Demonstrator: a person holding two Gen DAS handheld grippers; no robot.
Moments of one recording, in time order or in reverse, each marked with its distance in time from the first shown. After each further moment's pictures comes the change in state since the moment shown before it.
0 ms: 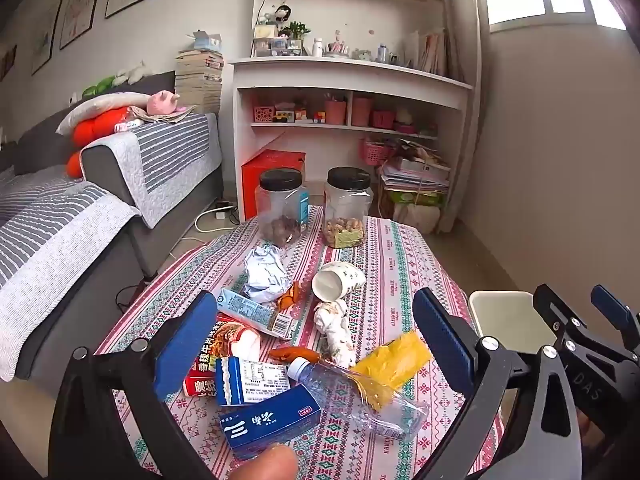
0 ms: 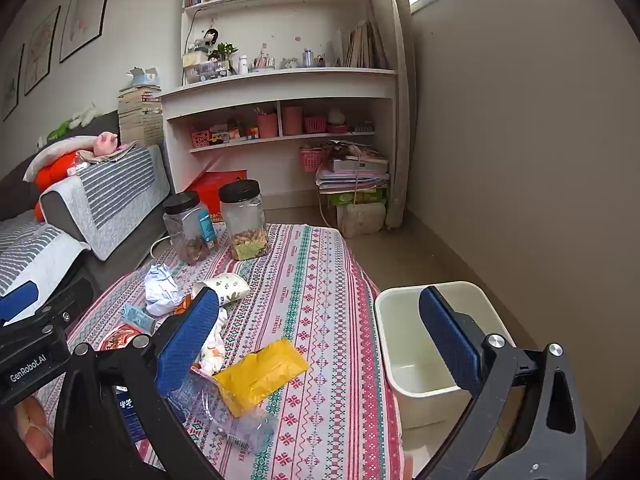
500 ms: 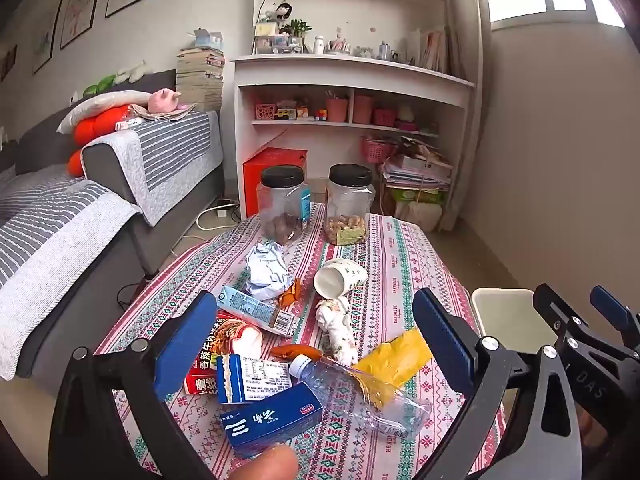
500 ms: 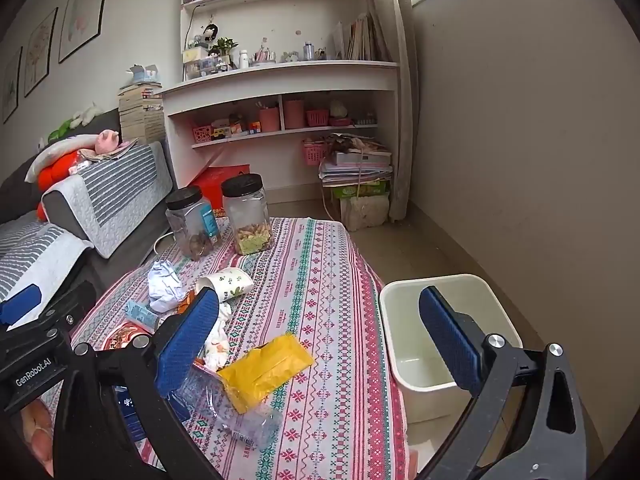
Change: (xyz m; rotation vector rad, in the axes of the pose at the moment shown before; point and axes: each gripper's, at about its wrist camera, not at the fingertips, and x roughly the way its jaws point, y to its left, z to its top) left arm -0.005 0.002 0.001 -0.004 0.007 0.001; right arm 0.000 0.005 -0.003 0.006 0.016 0.006
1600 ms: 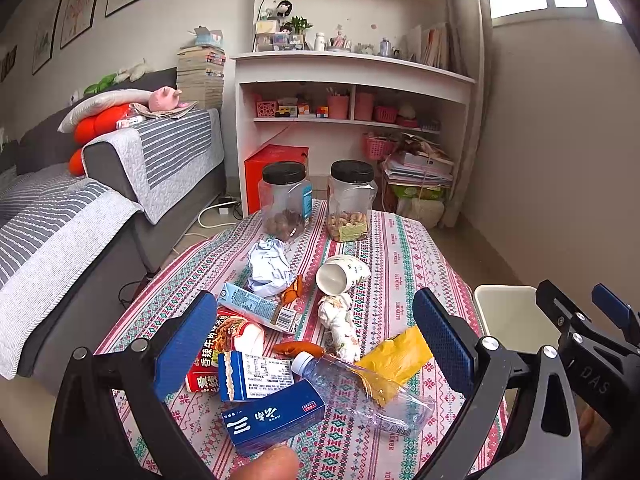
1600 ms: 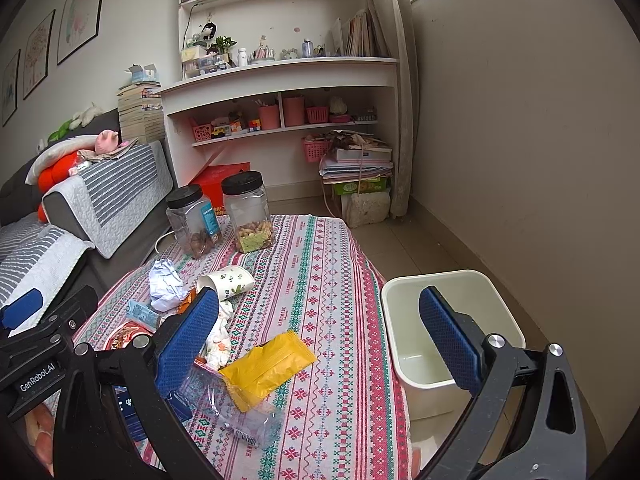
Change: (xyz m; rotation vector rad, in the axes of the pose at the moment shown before) left arm 0.005 0.006 -0.004 0.004 0.009 0.008; right arm 0.005 -0.003 0.002 0.010 0.015 0.009
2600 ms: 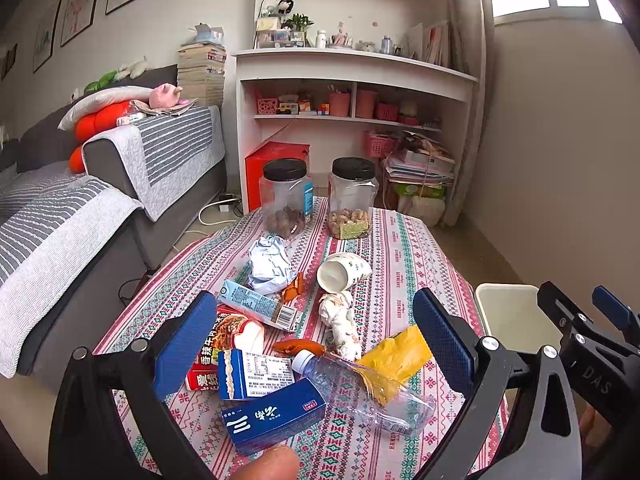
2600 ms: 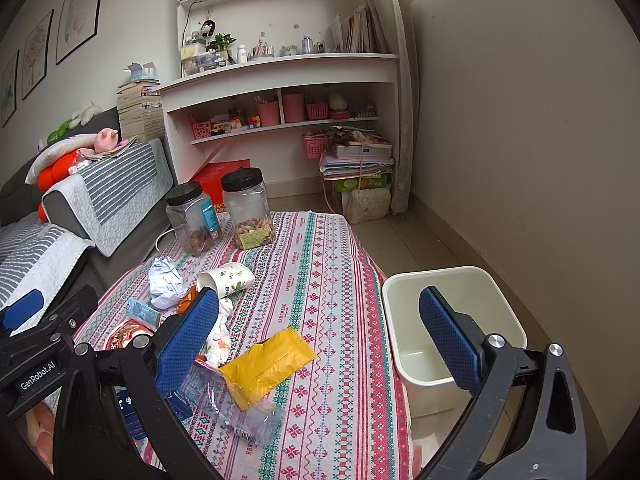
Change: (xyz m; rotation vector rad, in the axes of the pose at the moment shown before) left arm 0.002 0.001 -0.002 -0.001 0.003 -0.001; right arm 0.002 0.001 -0.002 0.003 0.008 0.001
